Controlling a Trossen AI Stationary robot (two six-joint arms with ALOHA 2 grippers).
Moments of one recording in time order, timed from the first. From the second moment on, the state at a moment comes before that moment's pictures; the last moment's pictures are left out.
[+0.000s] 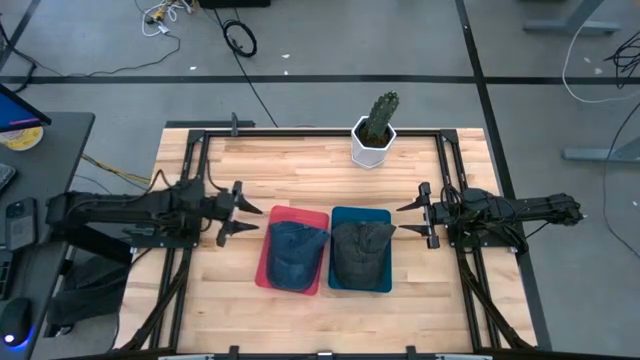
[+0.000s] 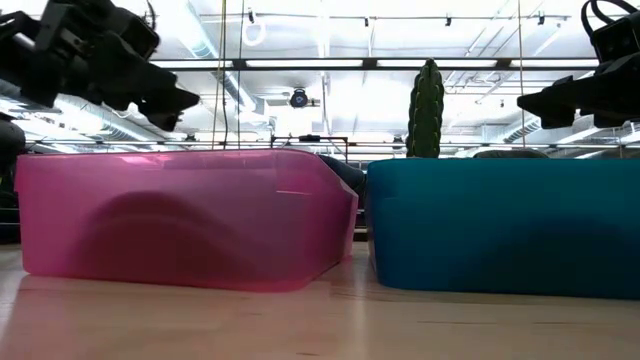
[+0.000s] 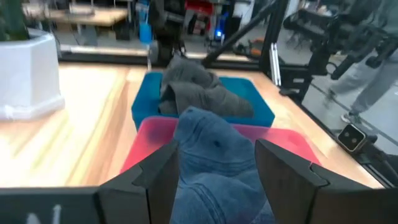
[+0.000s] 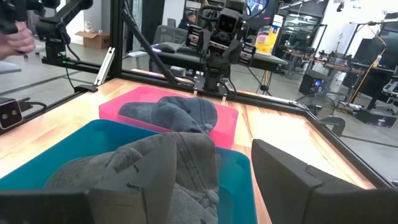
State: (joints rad) left arm 0.11 0.51 0.17 0.17 0.26 -0.06; right arm 0.07 0.08 0.02 0.02 -0.03 -0.19
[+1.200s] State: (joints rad) left arm 0.10 0.00 0.01 0.05 0.18 -0.04; right arm 0.07 0.08 0.02 0.02 -0.03 -0.19
